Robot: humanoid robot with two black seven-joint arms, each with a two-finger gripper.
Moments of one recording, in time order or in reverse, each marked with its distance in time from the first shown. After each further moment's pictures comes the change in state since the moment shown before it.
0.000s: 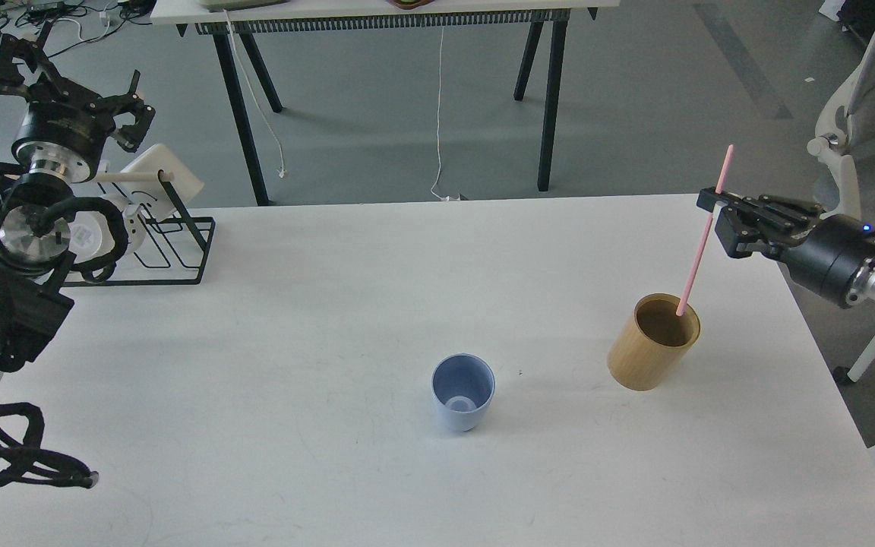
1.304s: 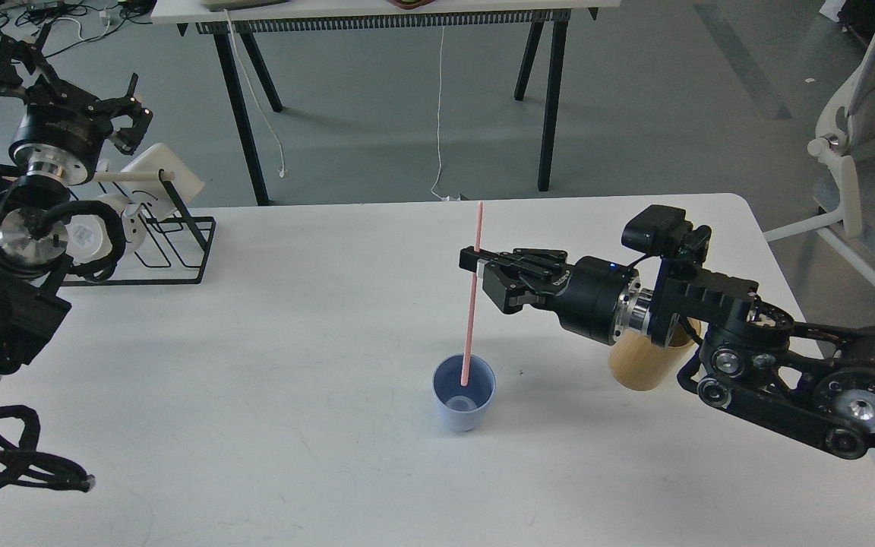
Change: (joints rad) left arm 0.007 0.008 0.014 0.000 0.005 0.000 -0.008; right arm 0.151 0.508 -0.257 -0.038 0.032 0.057 -0.024
